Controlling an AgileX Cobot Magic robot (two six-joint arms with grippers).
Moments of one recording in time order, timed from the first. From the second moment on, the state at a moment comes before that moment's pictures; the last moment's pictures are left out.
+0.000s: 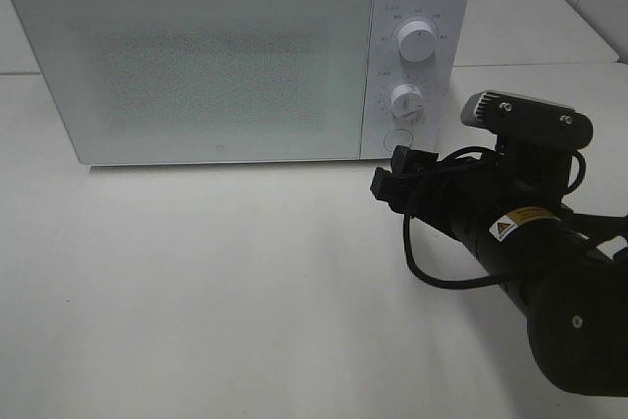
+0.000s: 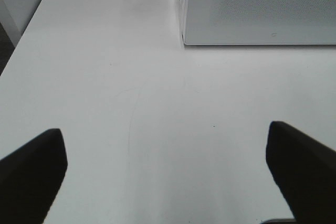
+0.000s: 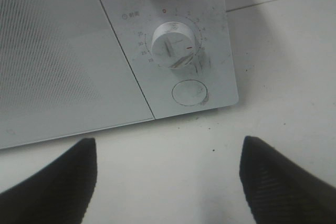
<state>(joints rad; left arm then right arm) 0.05 0.00 -0.50 -0.08 1.05 0.05 0.85 1.74 -0.39 0.82 -1.11 0.03</state>
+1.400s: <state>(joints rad) 0.05 0.00 -0.50 -0.08 1.05 0.05 0.85 1.74 -0.39 0.82 -1.09 1.42</state>
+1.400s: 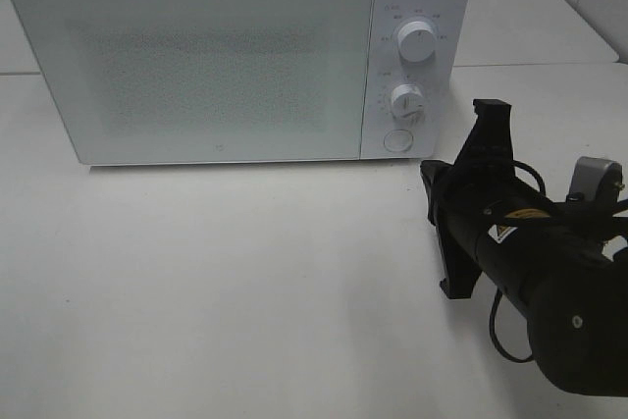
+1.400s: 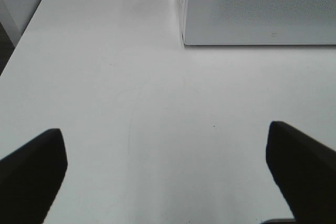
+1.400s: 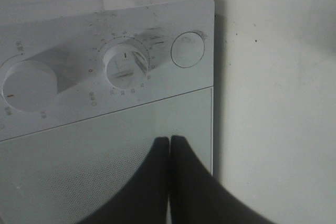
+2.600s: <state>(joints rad) 0.05 0.00 -0.50 -0.08 1.05 0.05 0.68 1.92 -0.60 0.70 -0.96 1.36</state>
